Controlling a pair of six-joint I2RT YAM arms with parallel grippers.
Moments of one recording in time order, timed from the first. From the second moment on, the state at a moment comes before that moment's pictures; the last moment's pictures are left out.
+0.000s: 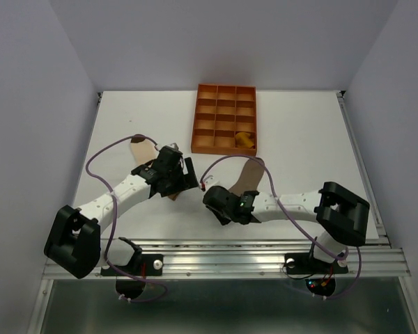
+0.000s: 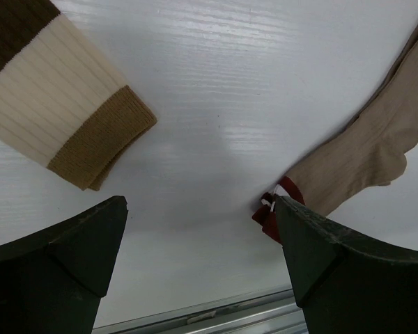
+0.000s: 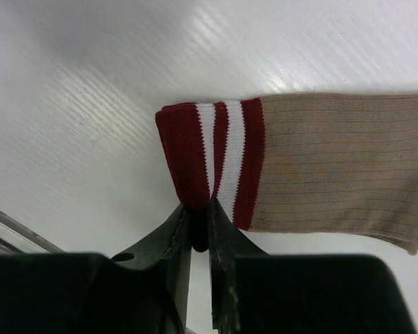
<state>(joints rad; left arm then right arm) -0.56 1.28 0.78 -0.47 -0.02 -0.75 1.18 1.66 0.94 -0.32 0.33 0.37</state>
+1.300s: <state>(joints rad) -0.68 1.46 0.78 -0.24 0.26 -0.68 0.58 1.63 0.68 0.02 -0.54 0.72</state>
